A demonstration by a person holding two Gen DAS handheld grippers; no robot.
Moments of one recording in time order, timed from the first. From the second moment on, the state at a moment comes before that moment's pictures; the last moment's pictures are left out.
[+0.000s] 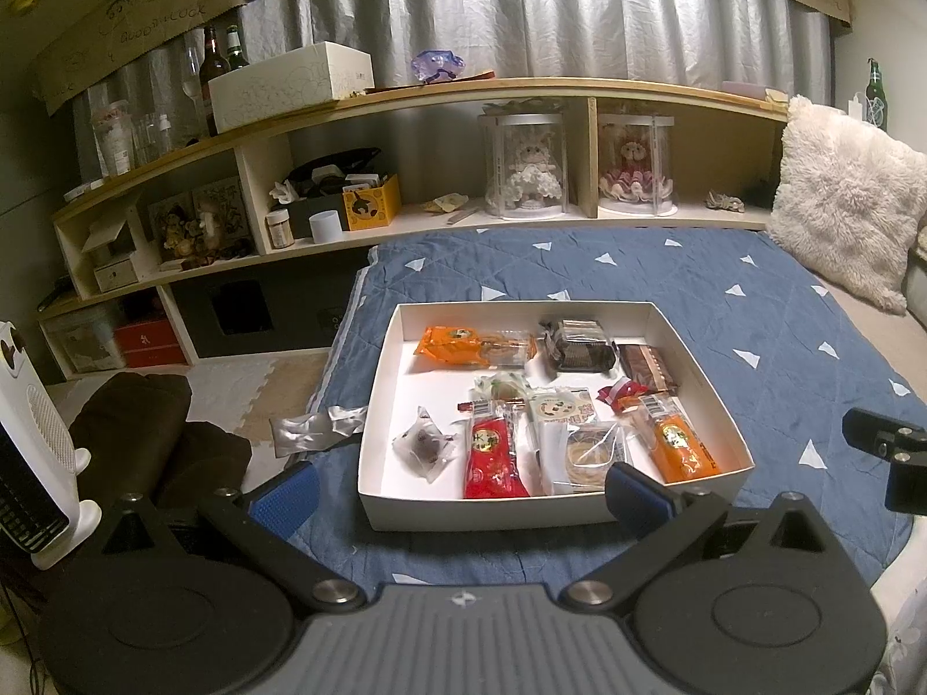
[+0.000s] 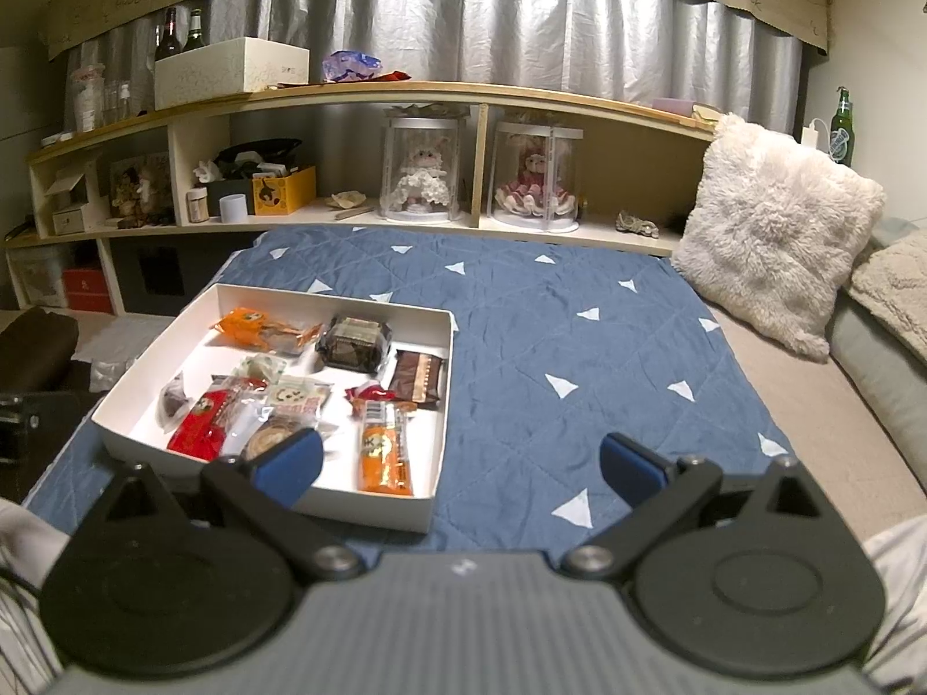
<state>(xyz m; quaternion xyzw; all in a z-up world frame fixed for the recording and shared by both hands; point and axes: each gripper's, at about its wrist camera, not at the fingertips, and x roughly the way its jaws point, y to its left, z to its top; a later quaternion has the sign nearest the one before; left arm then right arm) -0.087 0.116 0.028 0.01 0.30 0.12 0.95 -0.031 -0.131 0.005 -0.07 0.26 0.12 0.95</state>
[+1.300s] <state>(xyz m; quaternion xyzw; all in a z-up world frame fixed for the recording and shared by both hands) -0.086 0.112 0.023 0.01 0.31 0.12 0.95 -0.031 -0.130 0.004 -0.07 0.26 0.12 0.95</state>
